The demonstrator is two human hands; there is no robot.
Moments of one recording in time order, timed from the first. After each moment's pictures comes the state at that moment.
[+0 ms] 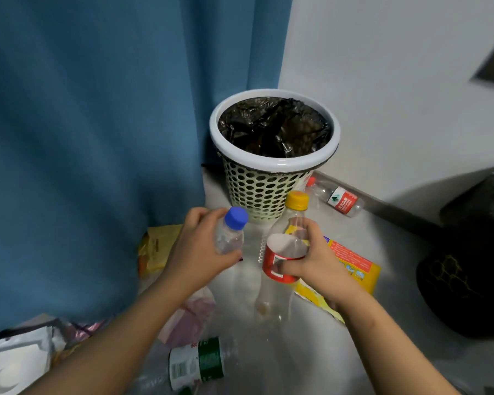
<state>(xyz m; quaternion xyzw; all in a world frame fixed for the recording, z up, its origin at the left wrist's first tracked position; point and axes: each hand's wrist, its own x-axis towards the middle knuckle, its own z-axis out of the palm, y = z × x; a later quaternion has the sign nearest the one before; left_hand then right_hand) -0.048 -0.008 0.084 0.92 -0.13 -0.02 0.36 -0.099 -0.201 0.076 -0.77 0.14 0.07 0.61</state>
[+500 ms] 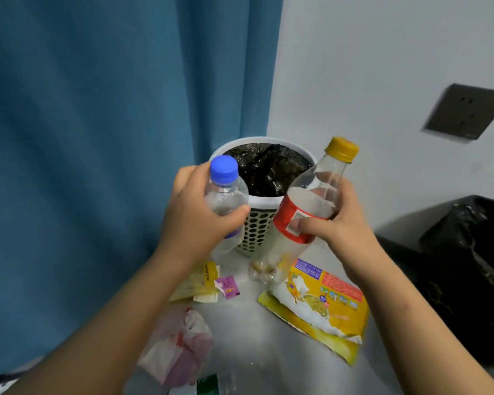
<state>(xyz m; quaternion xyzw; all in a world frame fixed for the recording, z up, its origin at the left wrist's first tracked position) -0.031 -0.025 0.190 0.85 -0.16 0.18 0.47 -0.087 -0.213 0.191 -0.76 0.08 -0.14 0.63</state>
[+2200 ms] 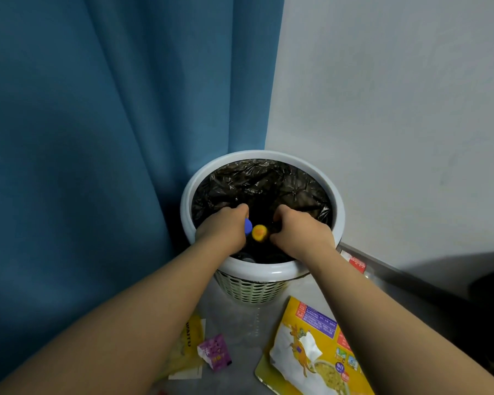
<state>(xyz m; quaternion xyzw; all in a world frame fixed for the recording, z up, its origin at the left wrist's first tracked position) 0.180 -0.119 0.104 0.96 -0.19 -0.15 0.12 0.123 -0.249 0.126 -0.98 0.13 0.09 0.15</state>
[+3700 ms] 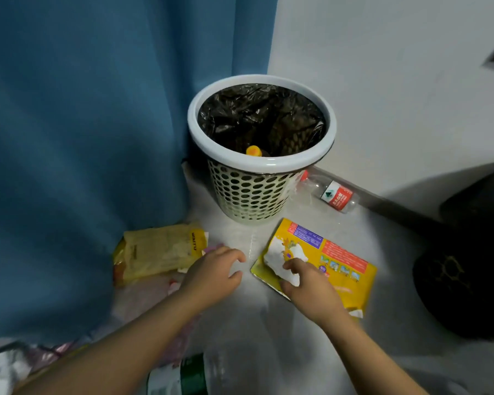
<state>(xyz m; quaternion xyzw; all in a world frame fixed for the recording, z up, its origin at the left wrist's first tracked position) -0.017 -0.044 -0.009 0.93 -0.22 -0.17 0.25 -0.090 -0.226 -0.001 -0.93 0.18 0.15 0.29</state>
